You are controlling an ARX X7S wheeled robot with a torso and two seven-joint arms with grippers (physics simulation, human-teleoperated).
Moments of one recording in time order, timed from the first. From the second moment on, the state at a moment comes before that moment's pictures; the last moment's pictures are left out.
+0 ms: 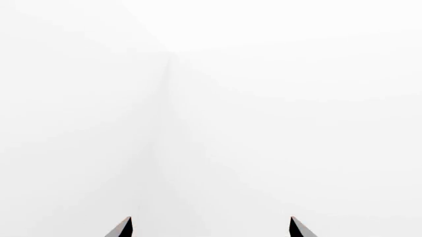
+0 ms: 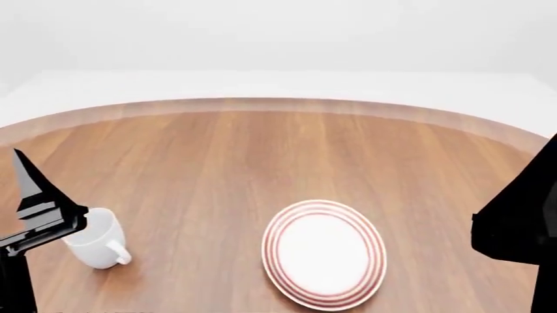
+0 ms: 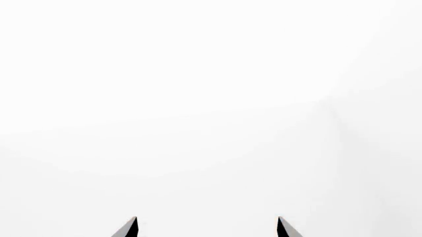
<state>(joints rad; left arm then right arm) 0.06 -0.23 -0.26 0.68 -0.24 -0.04 -0.34 -0.06 0.27 0.20 -0.66 0.39 -0.30 0.15</state>
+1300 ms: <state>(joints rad) 0.03 -0.27 -0.14 0.66 -0.15 -0.20 -0.39 -0.06 0.28 0.18 -0.65 0.36 -0.30 0.19</state>
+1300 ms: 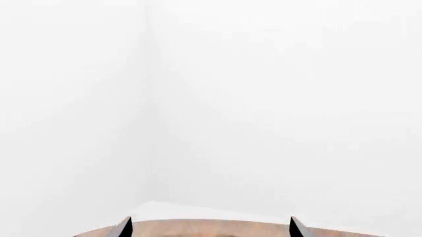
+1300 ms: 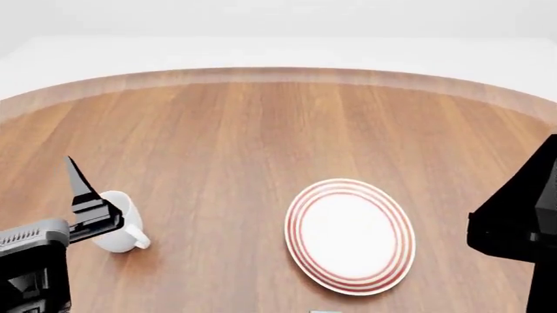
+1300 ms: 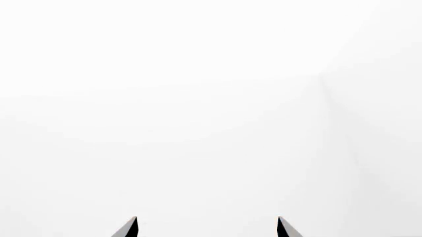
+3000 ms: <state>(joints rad) -0.57 -0.05 -0.01 0.00 -0.73 -0.83 -1.27 -0.08 0.30 0.13 -0.63 0.37 -0.32 0.21</state>
